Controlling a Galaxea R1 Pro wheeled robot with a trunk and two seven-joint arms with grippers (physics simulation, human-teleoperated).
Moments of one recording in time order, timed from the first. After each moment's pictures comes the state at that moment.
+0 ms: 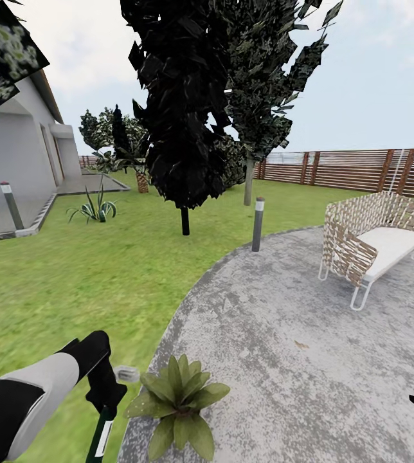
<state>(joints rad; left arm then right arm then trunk) -0.95 0.12 -0.28 -0.08 -0.49 0.98 -0.92 -0.20 -0.22 -0.96 -1.50 0.56 0.80 1.05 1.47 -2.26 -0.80</state>
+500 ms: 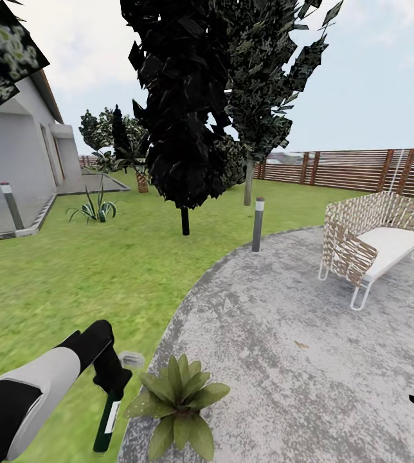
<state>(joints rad) -0.95 0.12 -0.28 -0.20 -0.48 0.98 -0.92 -0.20 -0.22 -0.96 -1.50 0.56 0.80 1.05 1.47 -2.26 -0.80</state>
